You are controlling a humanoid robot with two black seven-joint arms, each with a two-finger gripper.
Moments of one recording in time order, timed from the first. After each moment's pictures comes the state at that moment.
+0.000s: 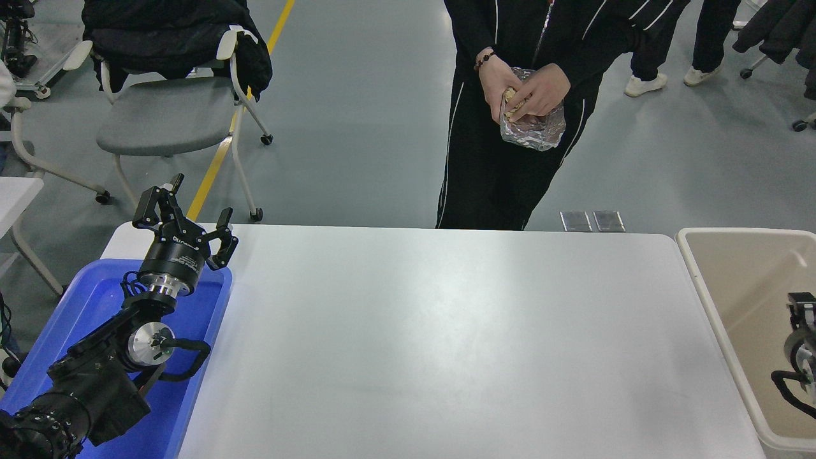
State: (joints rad) left arm -0.59 0.29 -0.87 -0.45 0.19 -0.49 -0.64; right arm 0.74 -0.37 -0.05 -0.02 0.08 -0.08 0.02
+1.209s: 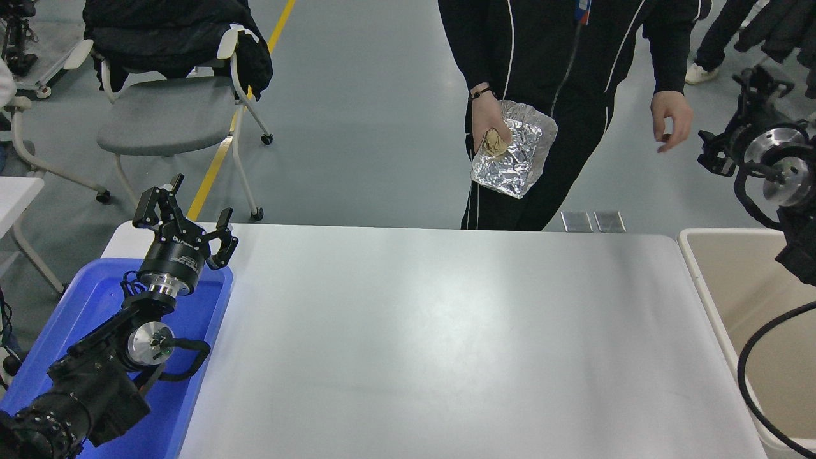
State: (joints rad) left arm -0.59 0.29 -0.87 -0.45 0.19 -0.49 -0.64; right arm 1.13 -0.50 0.48 0.42 0.10 0.09 0.25
